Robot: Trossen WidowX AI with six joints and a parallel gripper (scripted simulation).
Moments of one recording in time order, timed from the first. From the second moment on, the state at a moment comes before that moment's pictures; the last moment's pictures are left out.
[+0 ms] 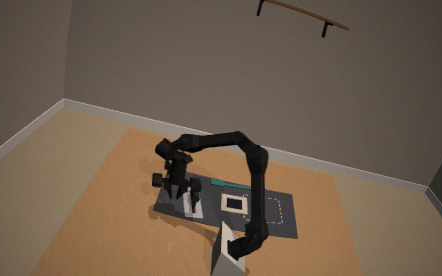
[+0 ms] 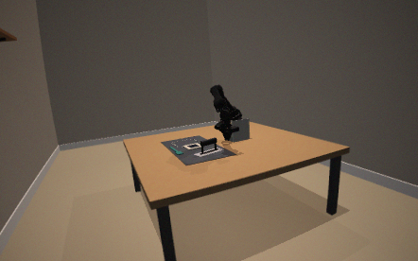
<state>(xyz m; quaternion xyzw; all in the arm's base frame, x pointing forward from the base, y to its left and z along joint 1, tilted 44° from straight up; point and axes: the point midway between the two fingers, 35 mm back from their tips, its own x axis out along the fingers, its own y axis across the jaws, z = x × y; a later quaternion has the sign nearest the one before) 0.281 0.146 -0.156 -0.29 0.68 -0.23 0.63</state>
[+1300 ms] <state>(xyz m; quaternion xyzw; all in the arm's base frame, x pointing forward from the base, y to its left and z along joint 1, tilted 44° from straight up) 0.281 0.146 -0.155 -0.29 0.68 -0.23 0.63</state>
